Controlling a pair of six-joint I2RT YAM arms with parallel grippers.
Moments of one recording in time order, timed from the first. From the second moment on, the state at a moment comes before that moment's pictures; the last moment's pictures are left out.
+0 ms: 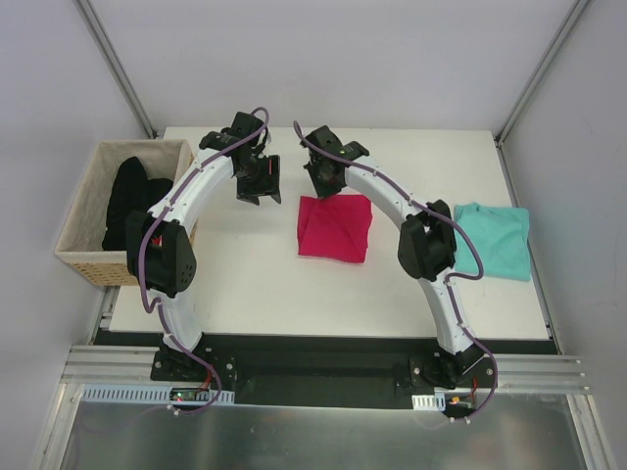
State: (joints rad) left arm -0.32 1.85 1.73 -1.01 0.17 -0.33; right arm 0.66 2.29 2.16 -0.91 0.12 0.14
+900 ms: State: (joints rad) left arm -0.32 1.85 1.73 -1.01 0.17 -0.33; right arm 0.68 2.29 2.17 -0.86 0.04 0.12
